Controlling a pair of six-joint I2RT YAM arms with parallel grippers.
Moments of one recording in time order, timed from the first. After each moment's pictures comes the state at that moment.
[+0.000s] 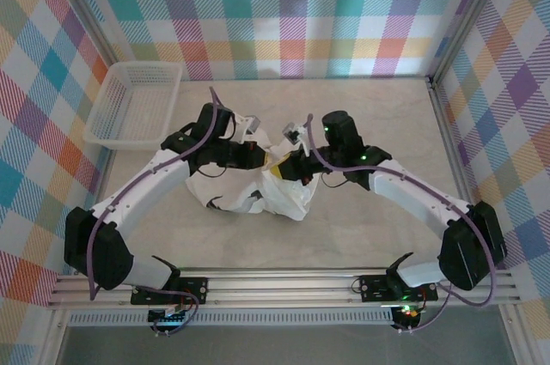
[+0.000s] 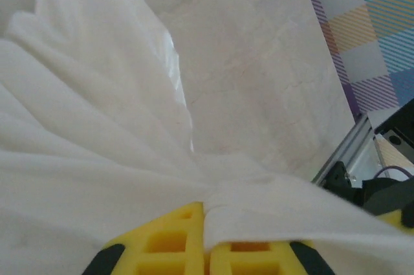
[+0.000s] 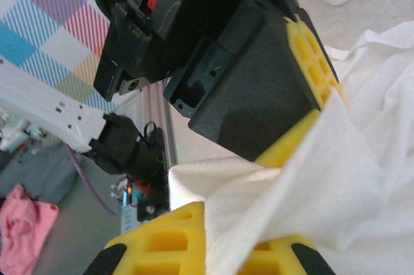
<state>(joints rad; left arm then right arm) -0.48 1.41 1.21 -0.64 0.50 -0.35 0.62 1.36 1.02 -0.18 -0.90 0.19</state>
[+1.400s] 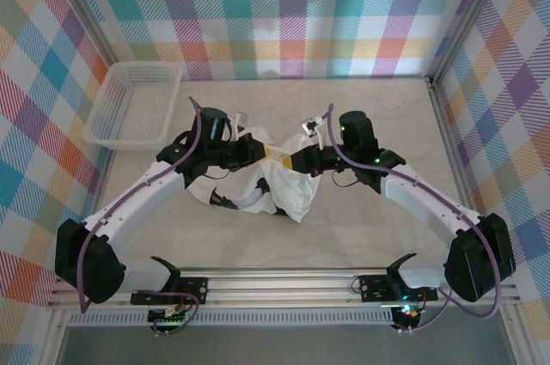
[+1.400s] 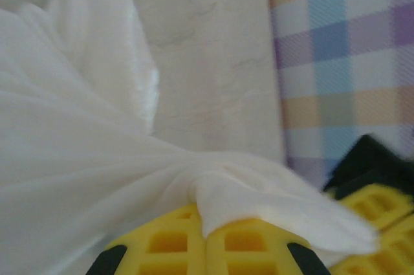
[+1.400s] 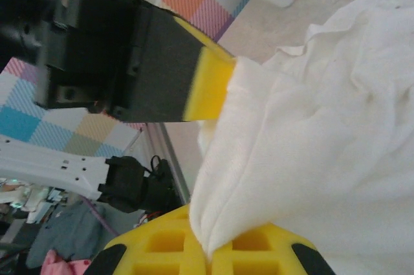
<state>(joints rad) -0.51 1.32 1.10 -0.46 0.44 -0.73 0.54 1.30 0.96 -0.15 -0.87 0.45</state>
